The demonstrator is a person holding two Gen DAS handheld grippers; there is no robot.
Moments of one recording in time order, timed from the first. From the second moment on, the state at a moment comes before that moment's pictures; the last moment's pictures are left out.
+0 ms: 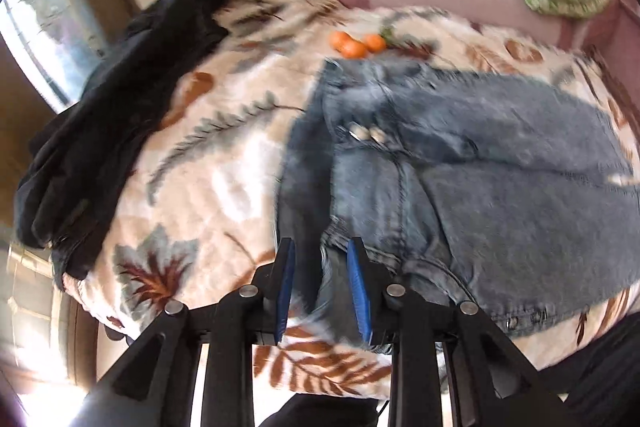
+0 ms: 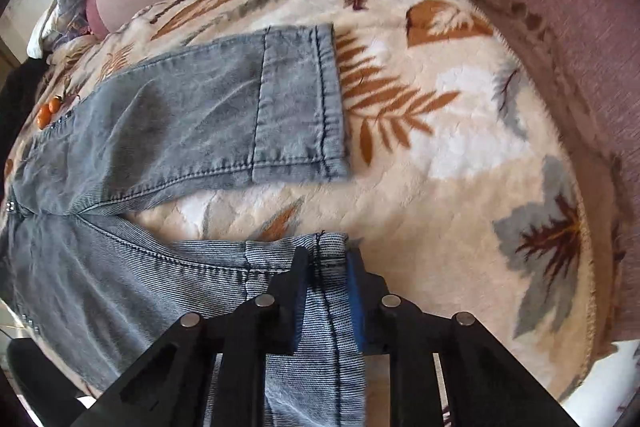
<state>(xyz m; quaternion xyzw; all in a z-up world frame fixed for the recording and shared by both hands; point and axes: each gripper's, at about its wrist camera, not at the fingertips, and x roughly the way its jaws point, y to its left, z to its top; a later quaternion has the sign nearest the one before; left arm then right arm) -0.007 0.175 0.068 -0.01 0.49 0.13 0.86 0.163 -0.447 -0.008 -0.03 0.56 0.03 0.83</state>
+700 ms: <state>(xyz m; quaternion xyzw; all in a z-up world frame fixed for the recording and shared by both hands) 0.025 0.148 0.026 -0.02 0.56 0.03 0.82 0.085 -0.433 -0.024 0.00 0.59 0.06 0.80</state>
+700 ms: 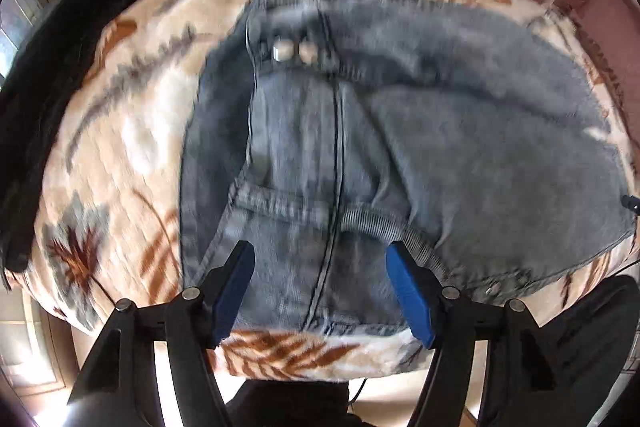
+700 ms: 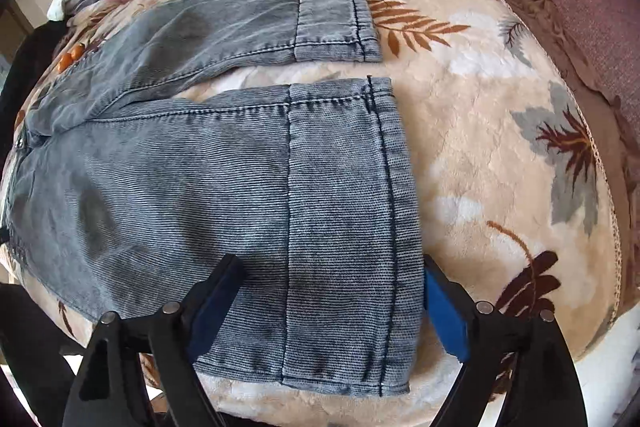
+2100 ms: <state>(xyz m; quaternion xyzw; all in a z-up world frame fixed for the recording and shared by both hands) 0.145 0.216 0.129 -0.16 0.38 0.02 0.91 0.250 -0.422 0.096 0.08 0.44 0.10 0.89</state>
